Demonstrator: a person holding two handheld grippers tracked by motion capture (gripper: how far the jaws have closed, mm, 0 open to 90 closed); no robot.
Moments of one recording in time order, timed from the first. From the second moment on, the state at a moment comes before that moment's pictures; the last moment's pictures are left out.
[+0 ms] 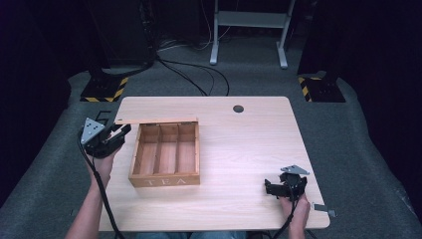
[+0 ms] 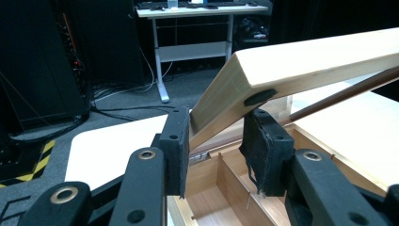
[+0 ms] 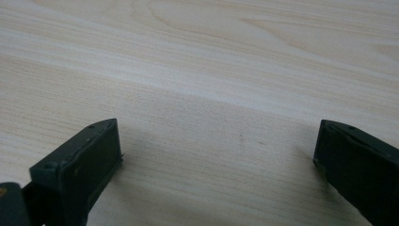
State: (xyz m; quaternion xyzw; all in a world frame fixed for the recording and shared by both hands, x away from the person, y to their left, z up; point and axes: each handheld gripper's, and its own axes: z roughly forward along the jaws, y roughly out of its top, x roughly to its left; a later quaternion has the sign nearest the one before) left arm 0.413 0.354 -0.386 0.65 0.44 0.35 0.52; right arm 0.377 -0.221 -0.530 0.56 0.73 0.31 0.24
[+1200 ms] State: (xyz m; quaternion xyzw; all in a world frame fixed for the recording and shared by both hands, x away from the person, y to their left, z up) left arm 0.433 0.357 -0.367 0.66 0.44 0.34 0.51; right arm 0.377 -0.221 -0.530 0.56 0.73 0.31 0.24
